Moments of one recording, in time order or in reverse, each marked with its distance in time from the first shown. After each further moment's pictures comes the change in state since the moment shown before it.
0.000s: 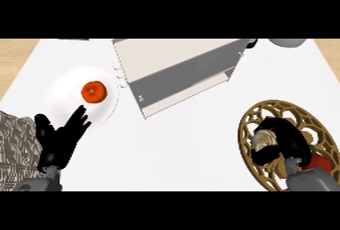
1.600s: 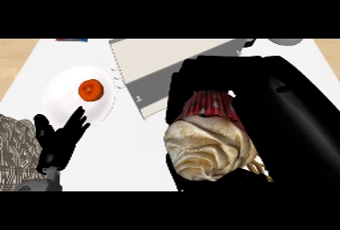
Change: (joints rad) left arm 0.010 -0.022 0.028 -0.009 -0.025 0.000 0.023; right arm -0.739 0.386 -0.050 -0.643 -0.103 0.479 0.236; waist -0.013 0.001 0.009
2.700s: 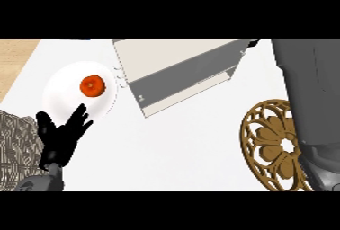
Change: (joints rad) left arm -0.028 -0.020 0.023 0.025 -0.027 -0.027 -0.011; right arm -0.440 -0.164 -0.265 0.828 0.022 -0.010 -0.383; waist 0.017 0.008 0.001
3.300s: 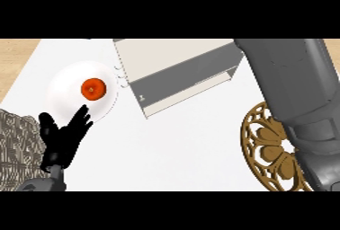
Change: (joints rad) left arm 0.020 -0.019 -0.009 -0.047 -0.025 0.006 0.034; right arm -0.070 0.018 0.021 0.348 0.132 -0.169 -0.253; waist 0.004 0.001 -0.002
